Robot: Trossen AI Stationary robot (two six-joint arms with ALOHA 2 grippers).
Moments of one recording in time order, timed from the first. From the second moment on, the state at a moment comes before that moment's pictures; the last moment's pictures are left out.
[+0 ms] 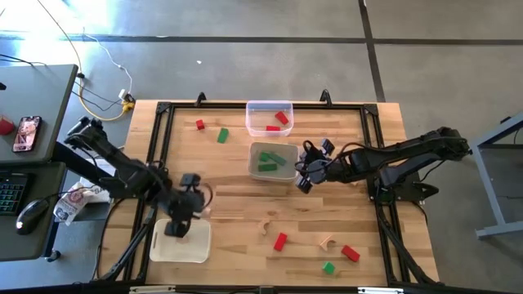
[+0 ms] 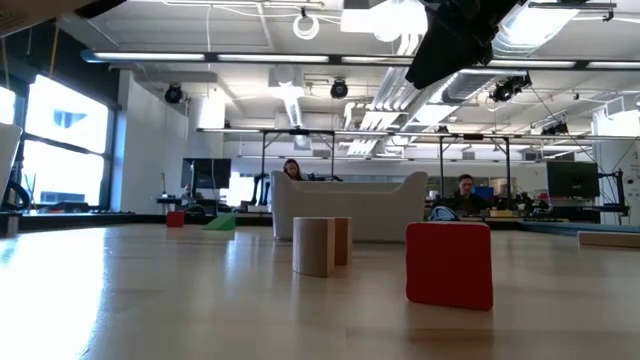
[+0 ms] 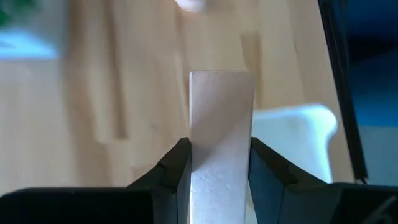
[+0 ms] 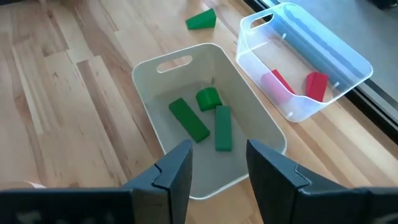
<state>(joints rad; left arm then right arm) -0.51 1.22 1.11 -1.05 -0.15 -0.45 0.22 1.32 1.06 -0.62 0.59 0.53</state>
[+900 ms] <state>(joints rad) -0.71 1.24 0.83 -0.70 -0.03 -0.78 0.22 1.32 1.06 -0.62 0.59 0.53</state>
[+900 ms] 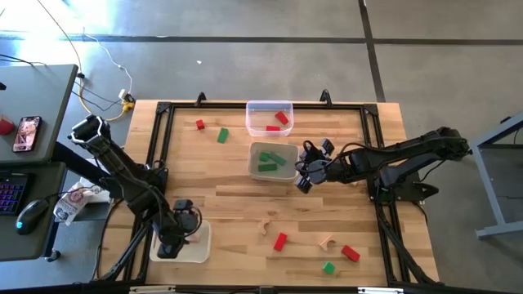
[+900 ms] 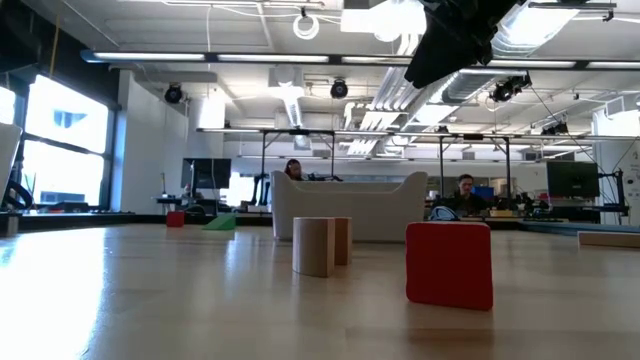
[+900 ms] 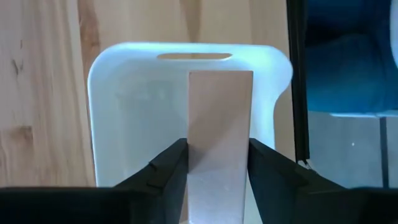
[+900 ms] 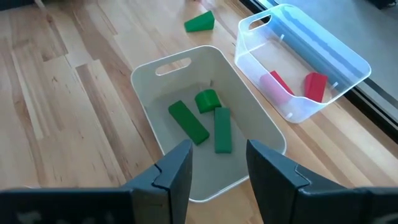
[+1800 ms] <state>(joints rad) -0.64 1.22 0.83 -0.70 -0.05 -0.69 0.22 1.32 1.06 -0.75 0.40 0.70</state>
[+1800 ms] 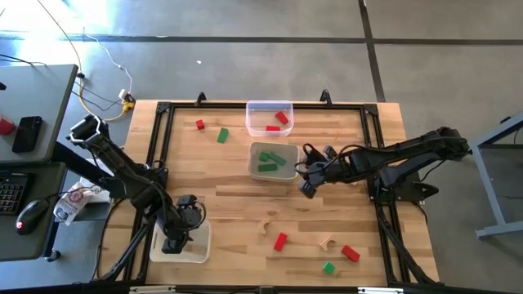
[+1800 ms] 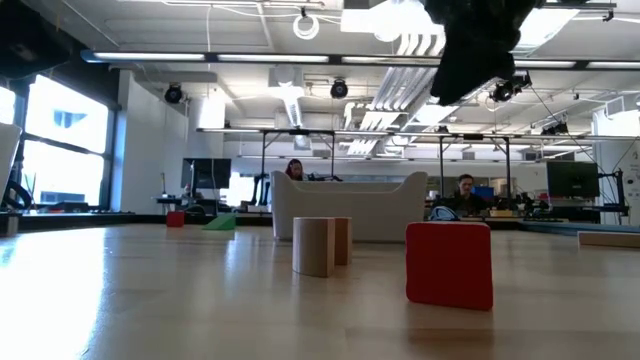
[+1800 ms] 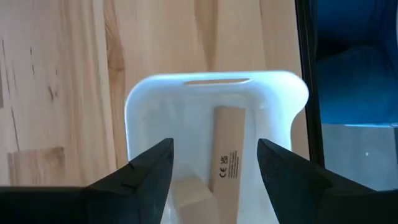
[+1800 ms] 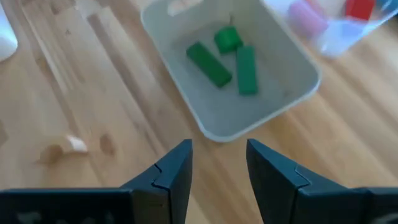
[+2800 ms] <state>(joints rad) -0.40 1.21 0.92 -0.67 -0.36 -0.25 0.57 1.33 1.05 -0.97 0.13 1.22</state>
